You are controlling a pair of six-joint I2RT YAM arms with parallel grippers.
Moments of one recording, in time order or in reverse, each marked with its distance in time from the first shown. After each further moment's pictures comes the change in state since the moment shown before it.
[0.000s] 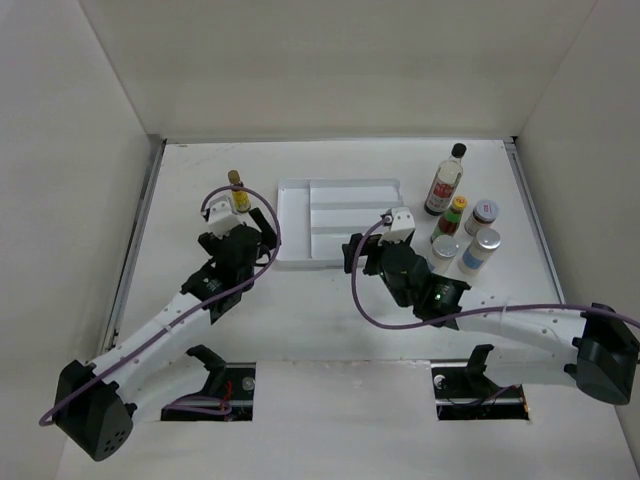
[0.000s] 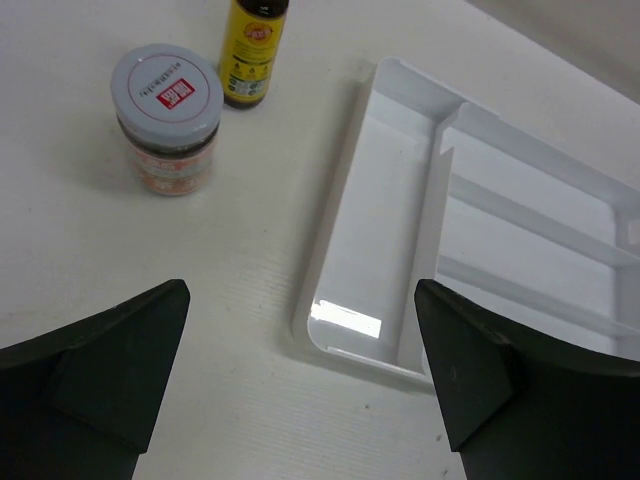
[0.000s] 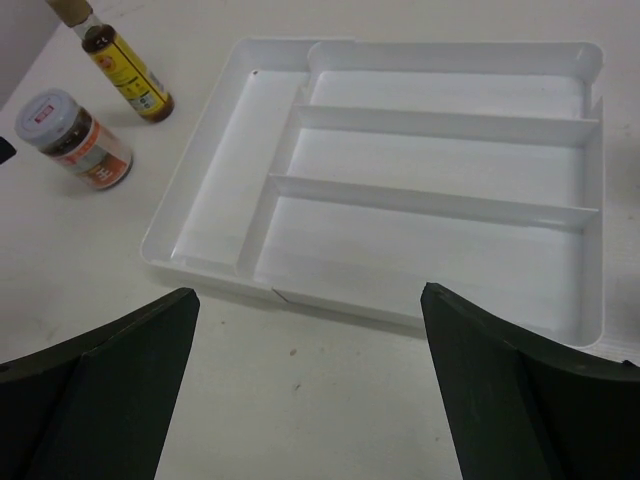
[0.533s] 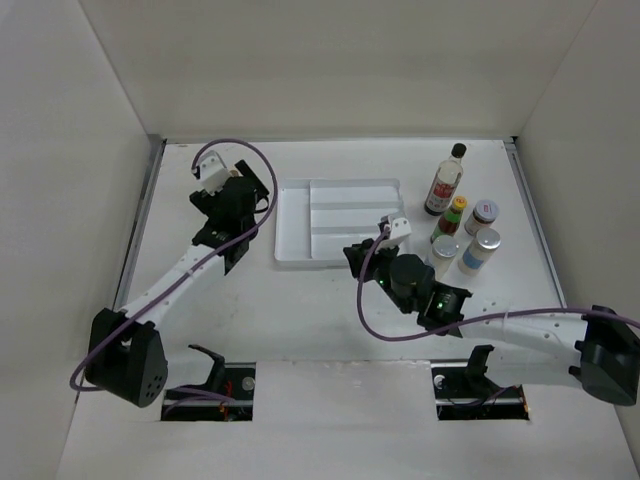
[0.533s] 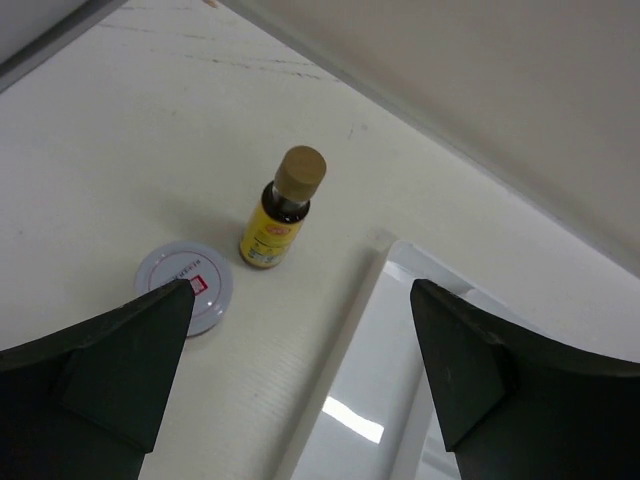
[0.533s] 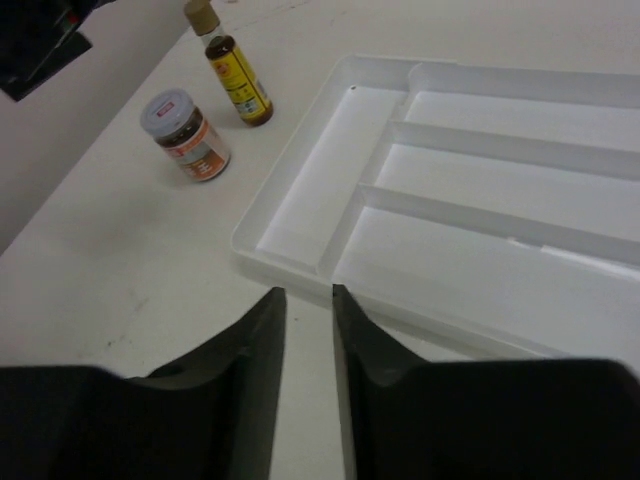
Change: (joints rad) left arm 0.187 0.321 0.261 0.195 -0.076 0.092; right arm 0.040 -0.034 -0.074 0.186 -0.116 -0.042
